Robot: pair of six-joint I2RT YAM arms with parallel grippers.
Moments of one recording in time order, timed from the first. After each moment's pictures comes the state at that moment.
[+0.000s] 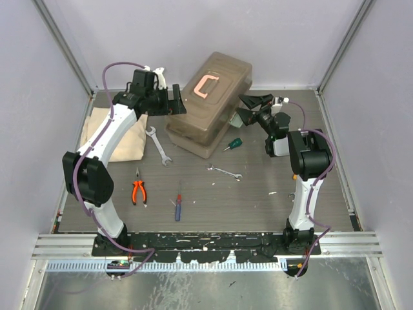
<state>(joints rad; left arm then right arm) -0.31 1.77 1.71 -0.63 0.24 -0.33 0.11 2.09 0.99 1.30 -0.48 1.58</state>
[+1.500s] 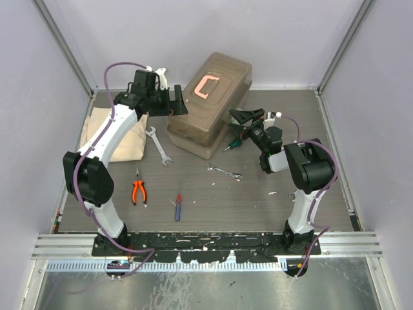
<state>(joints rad) -0.32 1.77 1.71 -0.63 0.24 -0.32 0.23 1.91 0.72 1.29 -0.33 1.53</state>
